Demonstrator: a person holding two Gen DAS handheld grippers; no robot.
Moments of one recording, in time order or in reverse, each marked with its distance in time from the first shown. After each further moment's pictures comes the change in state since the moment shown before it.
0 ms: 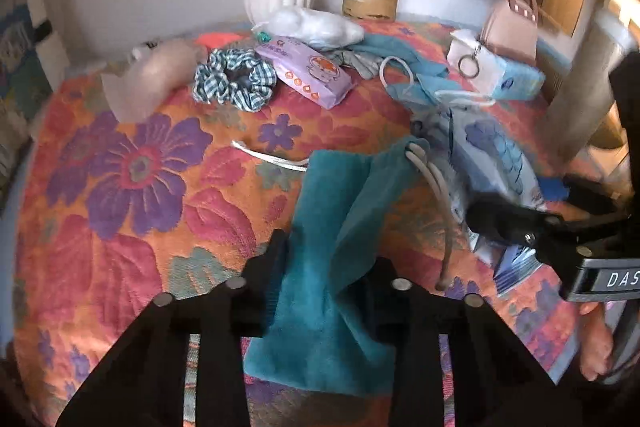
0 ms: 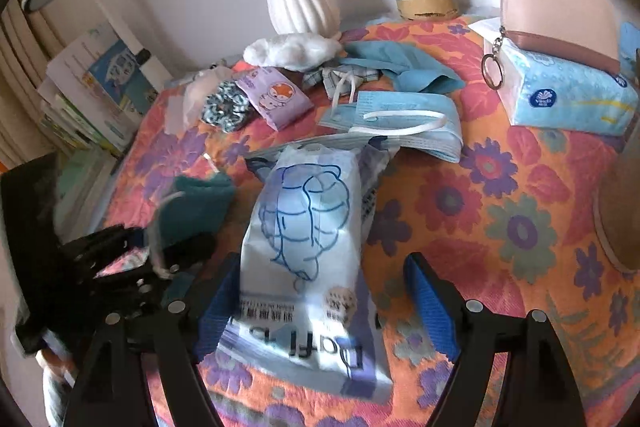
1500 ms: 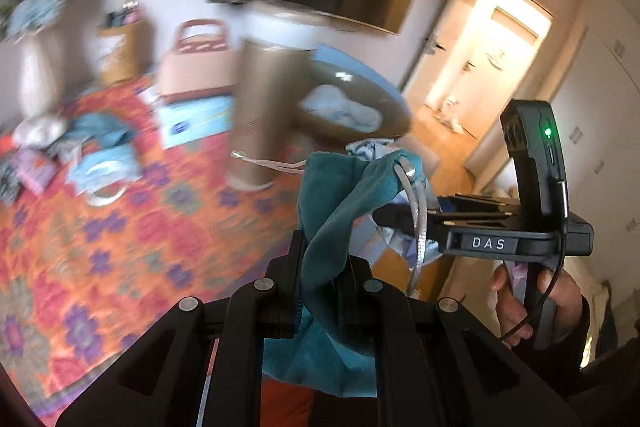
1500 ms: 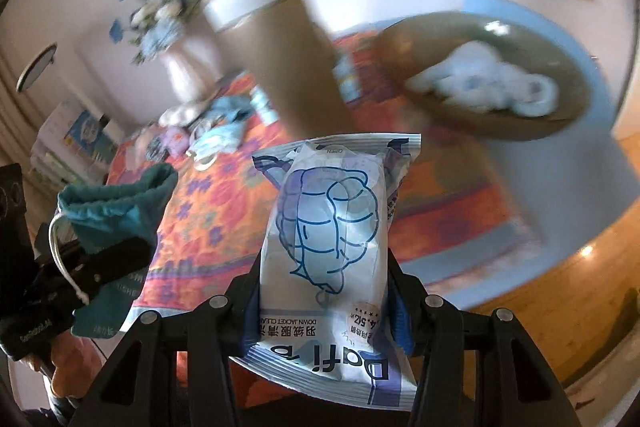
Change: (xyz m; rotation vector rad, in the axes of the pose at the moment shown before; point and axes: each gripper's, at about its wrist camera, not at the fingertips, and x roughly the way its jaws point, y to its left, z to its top) left arm -0.096 -0.231 0.021 0.184 -0.084 -0.541; right arm -0.209 -0.156 -0.088 0.198 -0.110 -0.148
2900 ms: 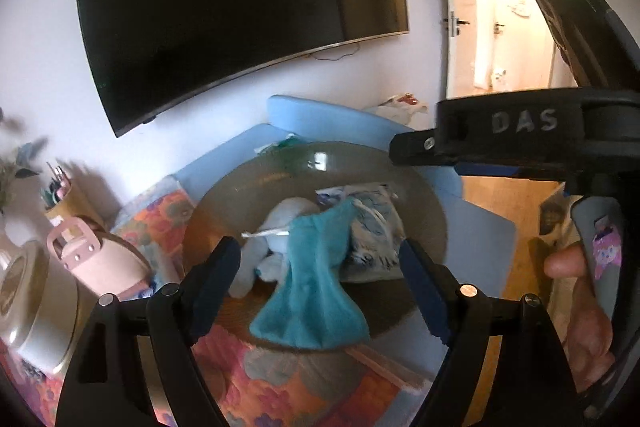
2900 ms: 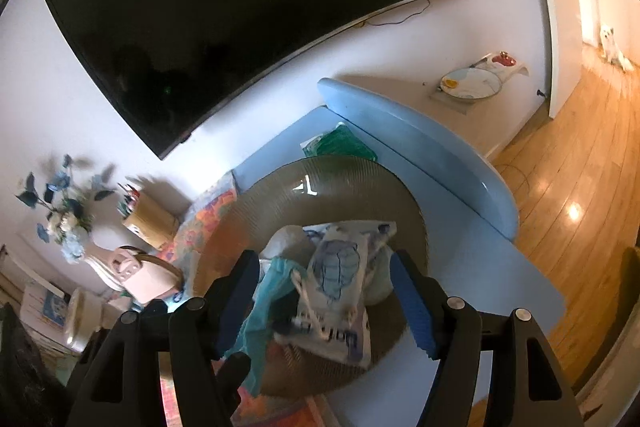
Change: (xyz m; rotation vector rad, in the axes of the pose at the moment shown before) left arm 0.175 -0.128 0.133 0.294 -0.092 0.328; right arm -0.043 -0.190 0.152 0.333 -0.237 -0.093
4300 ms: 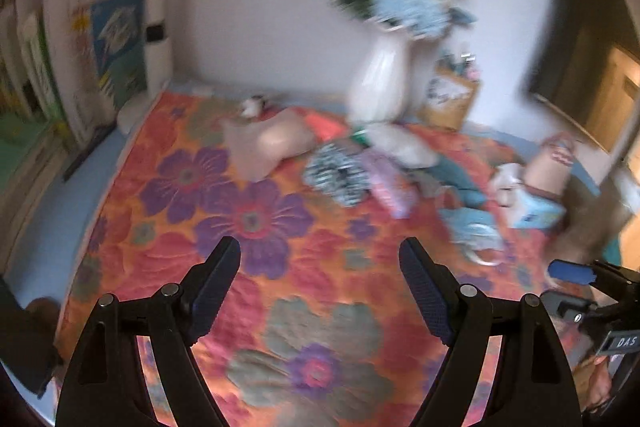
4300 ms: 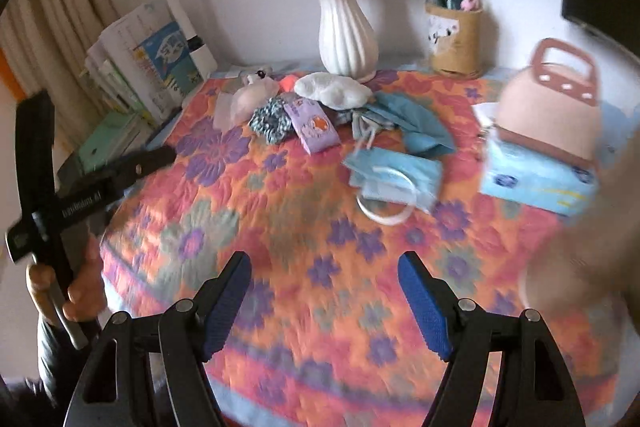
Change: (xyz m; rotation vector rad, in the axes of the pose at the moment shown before) left arm -0.183 0.412 -0.272 -0.716 0.092 0.403; right arm 0.092 0.344 -0.242 -0.702 0.367 0.326
